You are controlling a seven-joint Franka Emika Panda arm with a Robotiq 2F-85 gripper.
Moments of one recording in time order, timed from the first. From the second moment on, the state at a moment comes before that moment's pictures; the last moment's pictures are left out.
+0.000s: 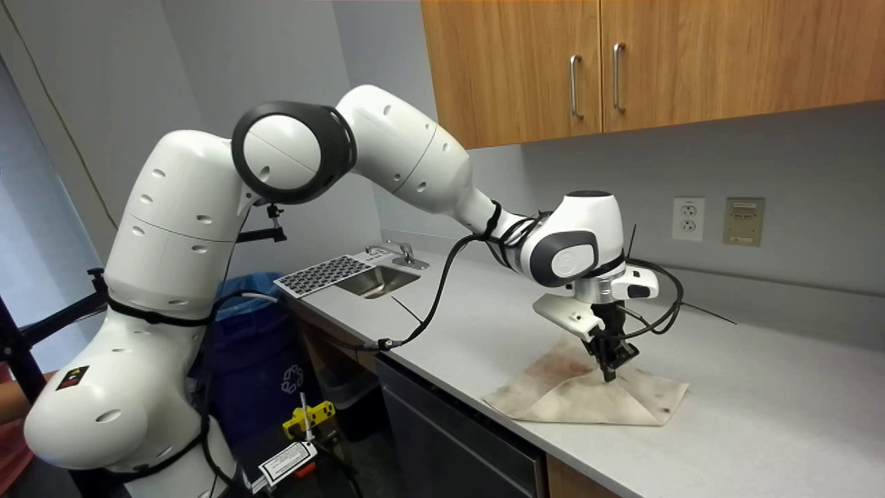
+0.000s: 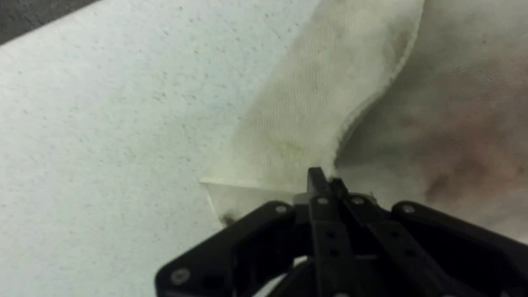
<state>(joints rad) -0.25 0.61 -0.08 -1.73 0.01 2.42 -0.08</state>
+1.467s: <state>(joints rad) -0.16 0.82 0.07 -1.43 0.03 2.35 -0.25</state>
